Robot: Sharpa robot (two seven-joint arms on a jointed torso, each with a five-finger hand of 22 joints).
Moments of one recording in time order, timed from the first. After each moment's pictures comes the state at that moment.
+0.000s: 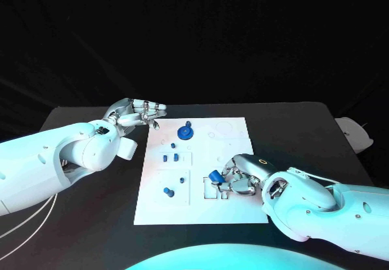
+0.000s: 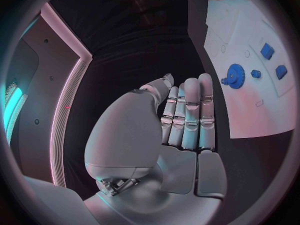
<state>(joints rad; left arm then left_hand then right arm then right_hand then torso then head) 1.20 -0.87 -0.02 1.55 -0.17 -0.29 0.19 1.44 -0.16 0.43 0.08 0.06 1.06 0.17 0.11 0.07 1.07 0.11 0.25 0.13 1.11 0.04 1.04 0.46 0.17 0.94 0.13 0.93 0.54 1.00 -1.02 -0.13 2.02 -1.55 -0.47 -0.58 1.18 -0.03 -0.04 0.29 0.52 1.11 0.08 0.27 0.28 1.45 -0.02 1.31 1.31 1.47 -0.08 1.52 1.31 0.03 1.46 0.04 1.47 1.31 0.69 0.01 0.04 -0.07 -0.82</state>
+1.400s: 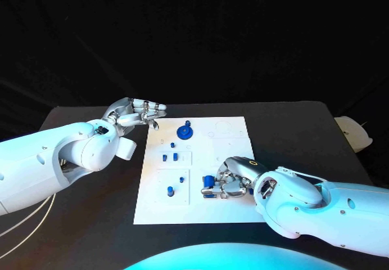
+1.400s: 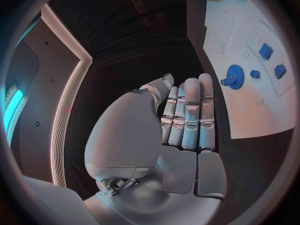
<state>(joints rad) 1.20 -0.88 -0.02 1.55 -0.20 -0.28 0.19 1.44 -0.16 0.43 0.08 0.06 1.05 0.18 0.11 0.07 1.07 0.11 0.25 0.13 1.11 0.04 1.04 0.46 0.17 0.94 0.13 0.93 0.54 0.99 -0.97 -0.13 1.98 -1.54 -0.42 -0.58 0.99 -0.09 -0.18 0.30 0.06 1.15 0.04 0.31 0.38 1.46 -0.03 1.30 1.31 1.47 -0.08 1.52 1.31 0.04 1.46 0.03 1.45 1.31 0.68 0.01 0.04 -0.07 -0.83</state>
